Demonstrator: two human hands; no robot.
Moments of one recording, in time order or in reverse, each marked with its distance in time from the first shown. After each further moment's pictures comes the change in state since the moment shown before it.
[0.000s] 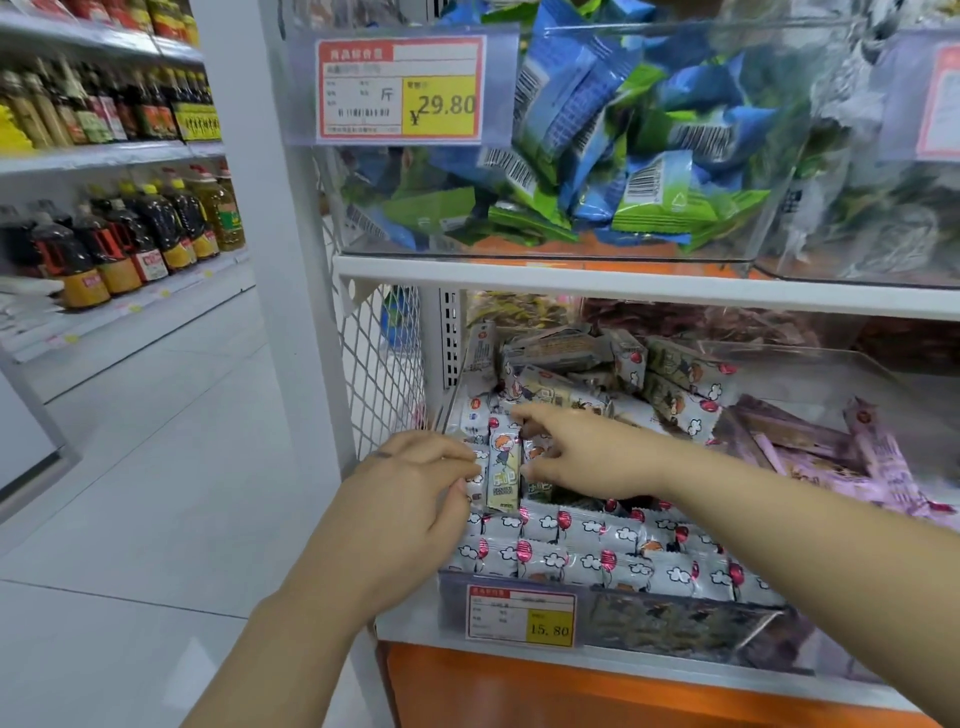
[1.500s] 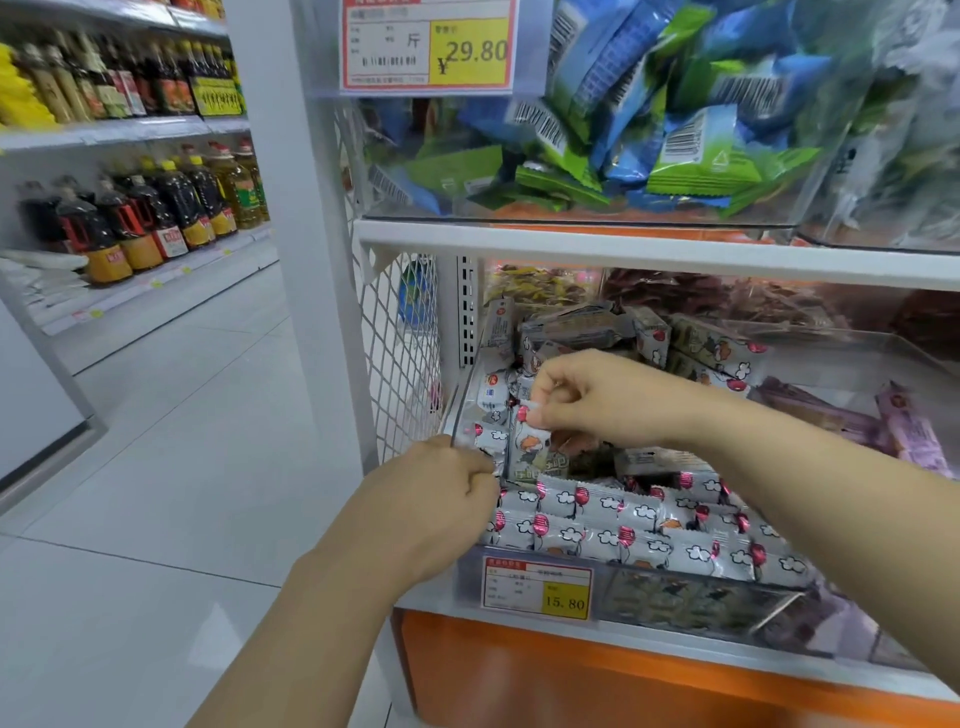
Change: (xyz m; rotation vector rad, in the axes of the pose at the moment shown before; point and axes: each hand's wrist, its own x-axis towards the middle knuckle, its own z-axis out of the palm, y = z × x) left_hand 0.001 0.024 -0.010 0.020 -0.360 -0.341; right_hand -0.001 -0.011 -0.016 0.329 0.066 -0.071
